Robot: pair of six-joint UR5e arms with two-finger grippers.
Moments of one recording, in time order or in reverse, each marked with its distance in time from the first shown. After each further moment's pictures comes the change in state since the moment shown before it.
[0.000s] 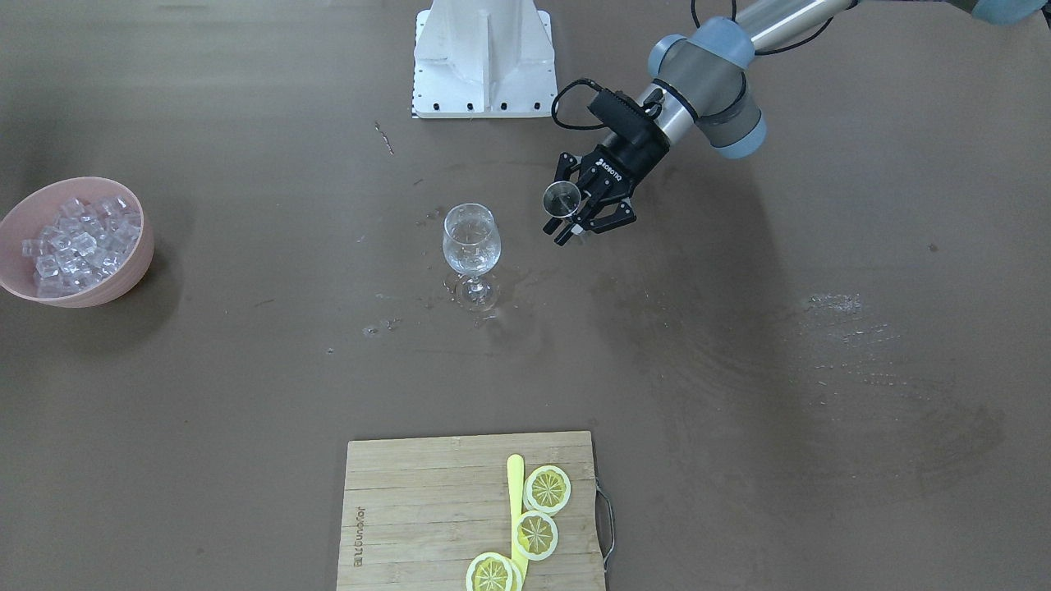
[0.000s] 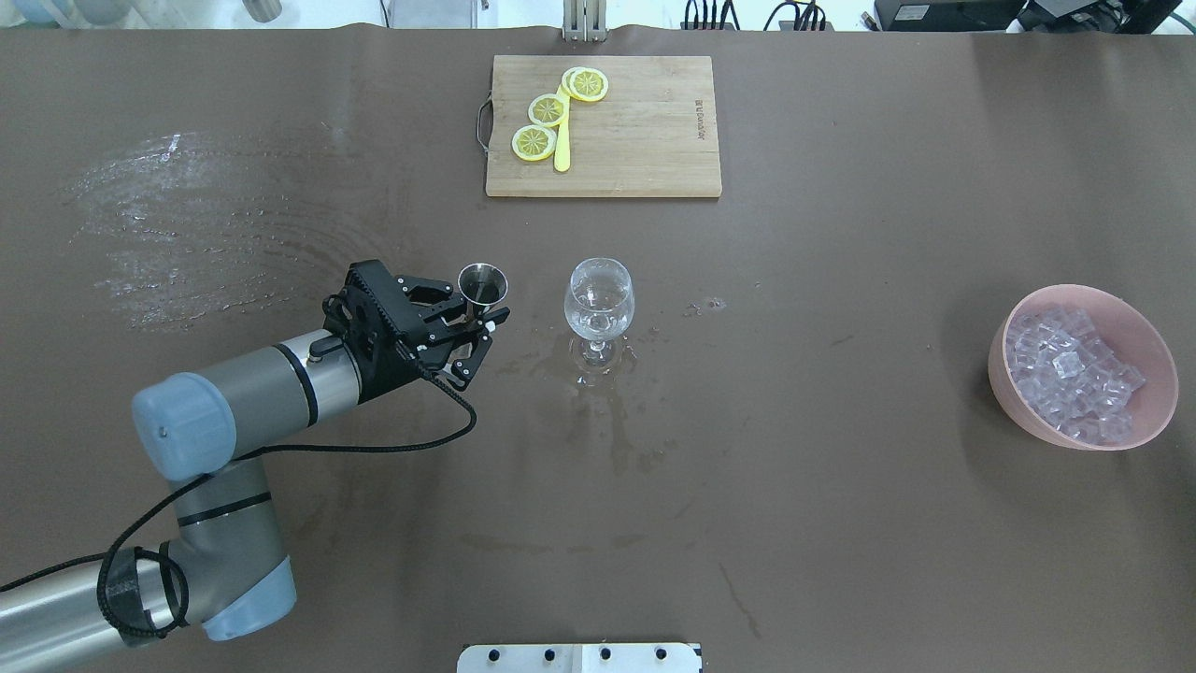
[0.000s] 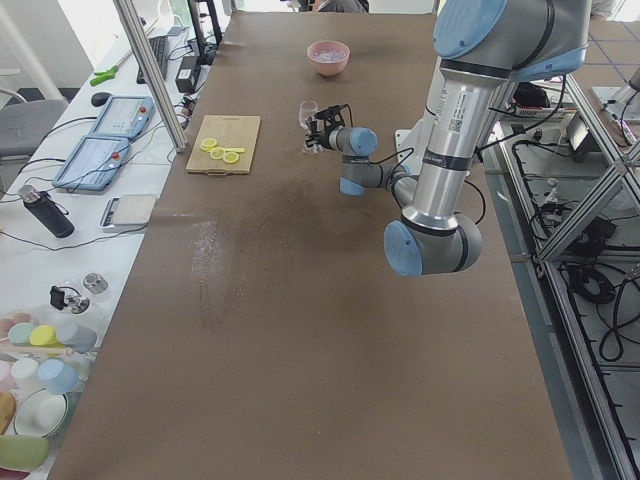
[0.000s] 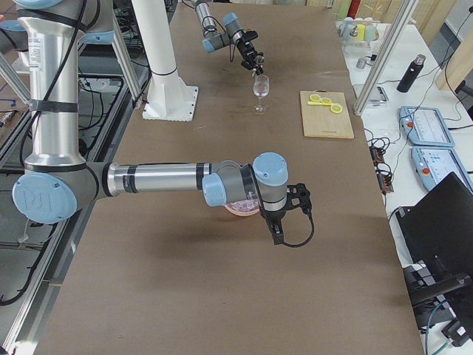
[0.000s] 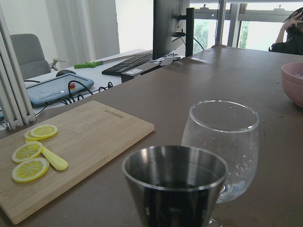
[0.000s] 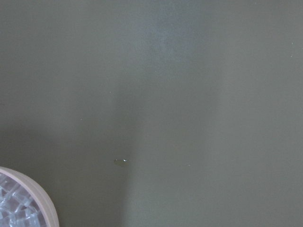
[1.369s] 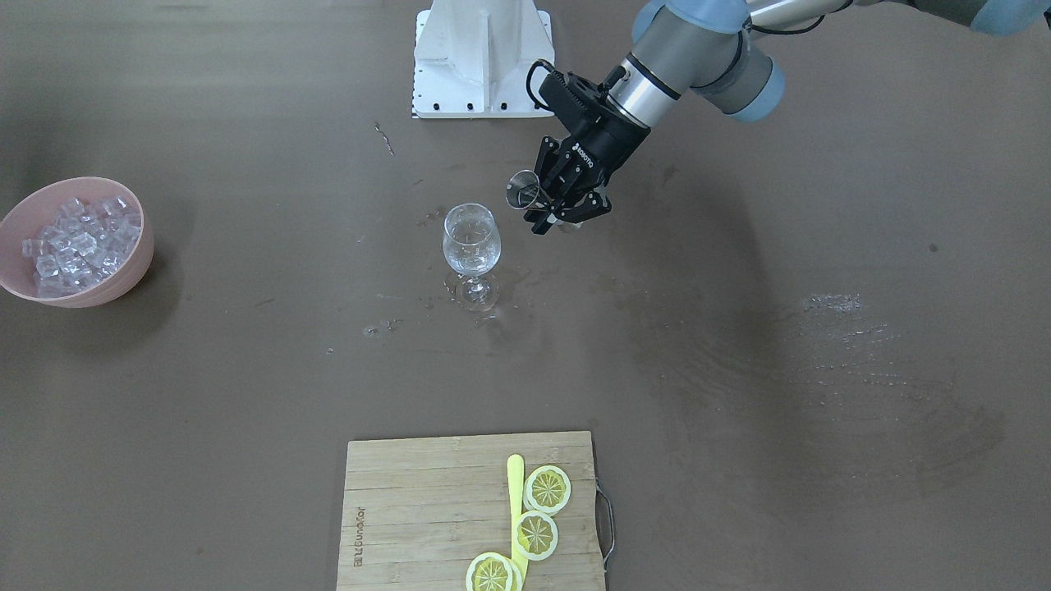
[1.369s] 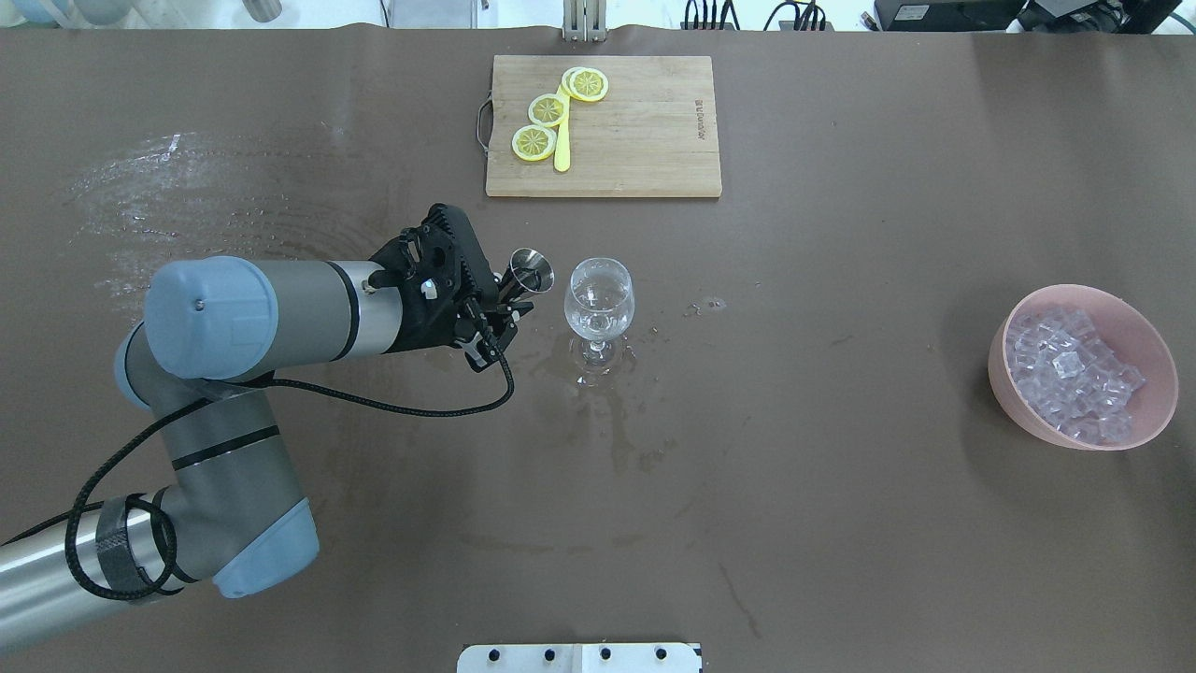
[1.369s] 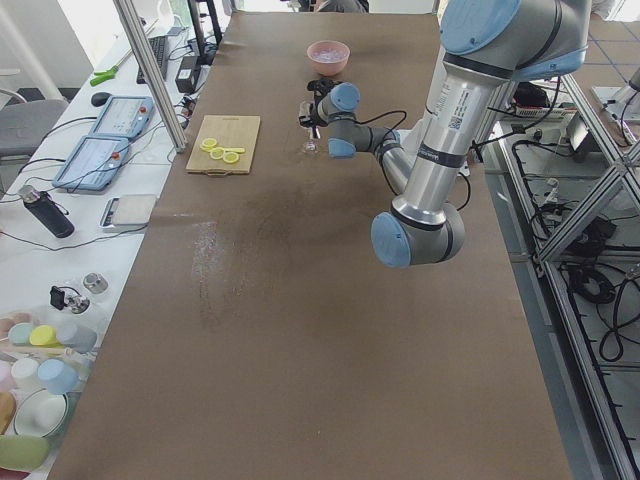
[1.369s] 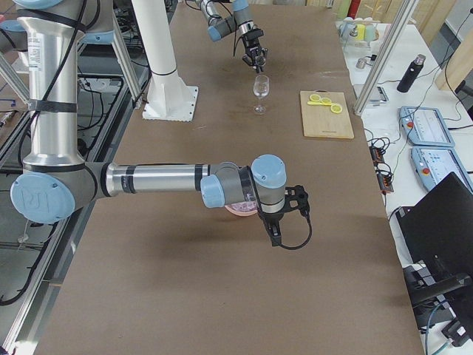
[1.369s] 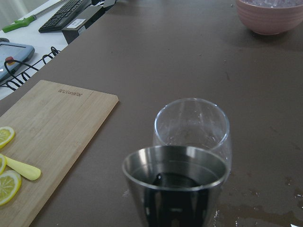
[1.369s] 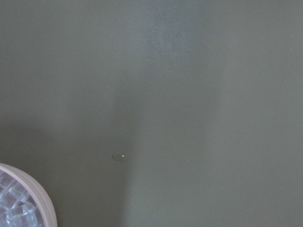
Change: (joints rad) left arm -0.077 -0.102 -0.169 0.518 -0.241 0.158; right arm 0.000 -0.009 -0.001 0.000 0.001 0.001
